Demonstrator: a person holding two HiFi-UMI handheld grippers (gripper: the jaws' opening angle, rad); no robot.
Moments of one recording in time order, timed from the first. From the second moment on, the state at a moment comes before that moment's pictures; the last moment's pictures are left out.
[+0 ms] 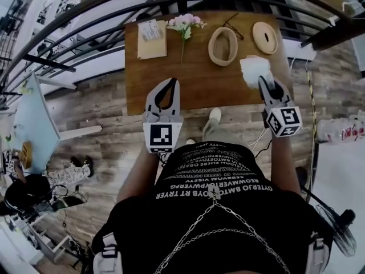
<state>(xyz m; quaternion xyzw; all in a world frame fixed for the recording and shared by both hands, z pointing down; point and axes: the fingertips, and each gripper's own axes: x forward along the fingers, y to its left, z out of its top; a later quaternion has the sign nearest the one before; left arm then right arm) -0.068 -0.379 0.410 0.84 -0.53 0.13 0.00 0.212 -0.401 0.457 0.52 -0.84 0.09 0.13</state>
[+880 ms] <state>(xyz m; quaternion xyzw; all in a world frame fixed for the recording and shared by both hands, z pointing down) -0.047 -0.442 0.471 0.79 -0.57 0.20 0.08 0.191 -0.598 0.692 0.41 -0.83 0.24 0.28</state>
